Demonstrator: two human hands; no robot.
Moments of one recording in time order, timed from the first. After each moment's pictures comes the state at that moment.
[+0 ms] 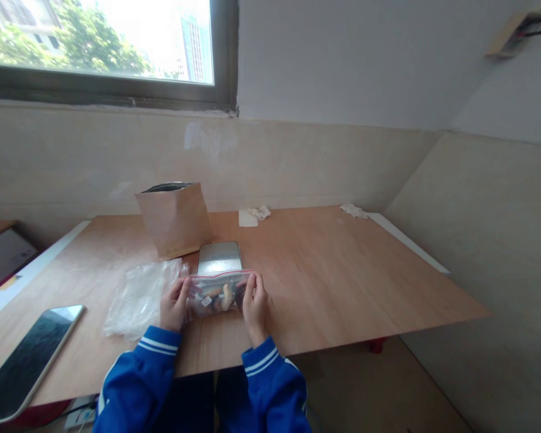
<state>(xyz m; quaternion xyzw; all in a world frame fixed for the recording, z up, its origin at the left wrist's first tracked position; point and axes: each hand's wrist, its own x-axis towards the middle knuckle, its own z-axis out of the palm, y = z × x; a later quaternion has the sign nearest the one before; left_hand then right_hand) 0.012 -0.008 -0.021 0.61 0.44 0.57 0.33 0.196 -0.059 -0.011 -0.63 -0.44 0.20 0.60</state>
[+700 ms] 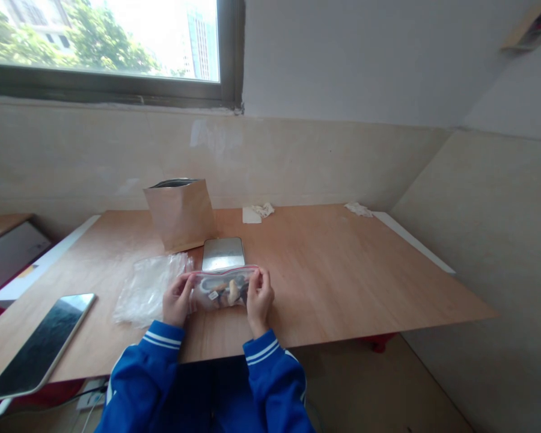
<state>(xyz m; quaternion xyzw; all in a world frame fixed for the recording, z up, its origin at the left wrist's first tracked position) 0.010 -0.022 -0.015 0.59 0.47 0.56 0.35 0.198 -0.057 -0.024 -0.61 -0.38 0.16 0.67</state>
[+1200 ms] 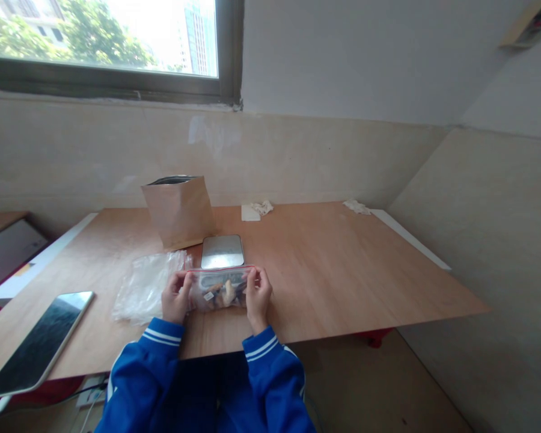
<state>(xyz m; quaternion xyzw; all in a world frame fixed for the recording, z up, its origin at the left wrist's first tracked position) 0.014 -0.026 -0.010 0.57 0.48 0.58 0.31 0.196 -0.060 -0.019 -0.58 -0.37 0.24 0.69</state>
